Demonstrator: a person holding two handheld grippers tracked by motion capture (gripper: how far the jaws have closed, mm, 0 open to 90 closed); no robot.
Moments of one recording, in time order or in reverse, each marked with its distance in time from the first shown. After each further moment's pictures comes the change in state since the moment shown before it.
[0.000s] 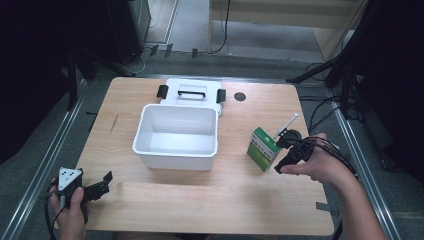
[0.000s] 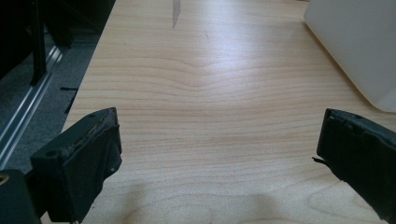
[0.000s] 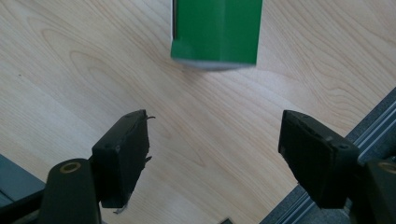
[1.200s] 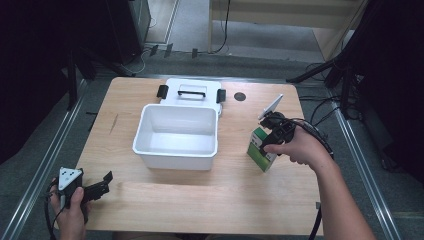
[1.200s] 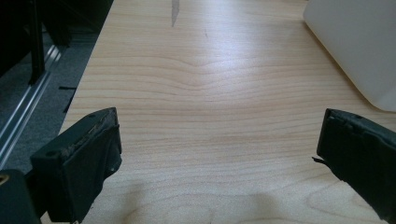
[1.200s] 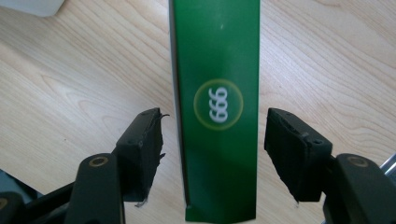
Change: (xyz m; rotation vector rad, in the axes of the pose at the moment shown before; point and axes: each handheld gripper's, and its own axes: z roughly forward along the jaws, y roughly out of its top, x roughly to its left) left arm 0.000 0.000 0.000 0.005 -0.004 0.000; right arm -0.008 0.061 0.007 0.032 0.092 0.109
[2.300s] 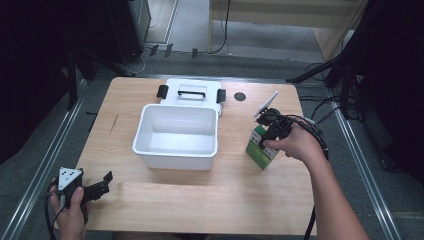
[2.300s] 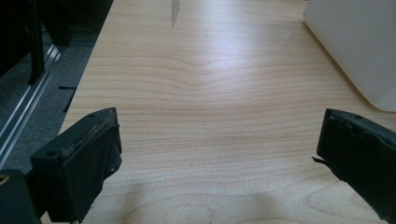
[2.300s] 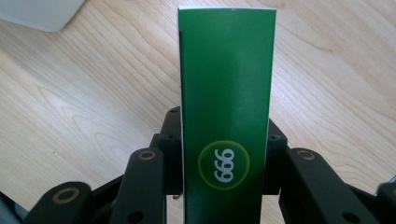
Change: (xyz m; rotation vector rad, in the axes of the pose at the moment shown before) left arm 0.000 0.000 0.000 0.000 0.000 -0.001; right arm 0.001 0.012 -0.002 -0.066 -0.012 -0.119
